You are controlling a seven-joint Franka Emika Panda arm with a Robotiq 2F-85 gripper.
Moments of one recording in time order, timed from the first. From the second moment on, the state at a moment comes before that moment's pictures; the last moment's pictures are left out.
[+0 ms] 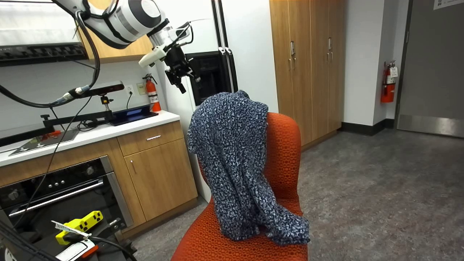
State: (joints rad) arm 0.12 0.03 0.26 -2.03 -0.27 2.35 0.31
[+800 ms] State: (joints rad) arm 0.13 0.19 0.21 -2.03 -0.26 2.63 0.21
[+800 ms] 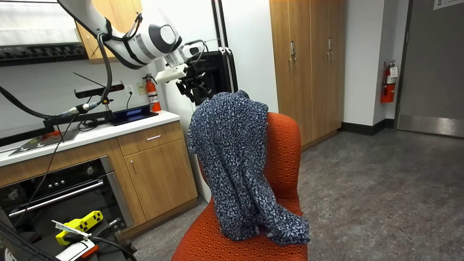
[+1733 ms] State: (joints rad) arm 0.19 0.50 0.19 -1.79 -0.25 2.71 0.03
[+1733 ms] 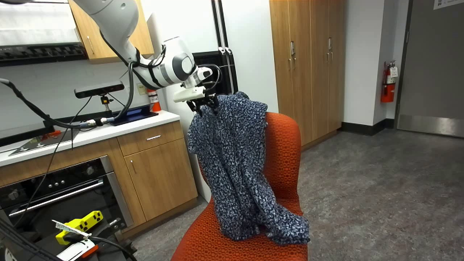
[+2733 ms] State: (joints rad) arm 0.18 0.35 0.12 -1.92 -0.19 2.71 0.05
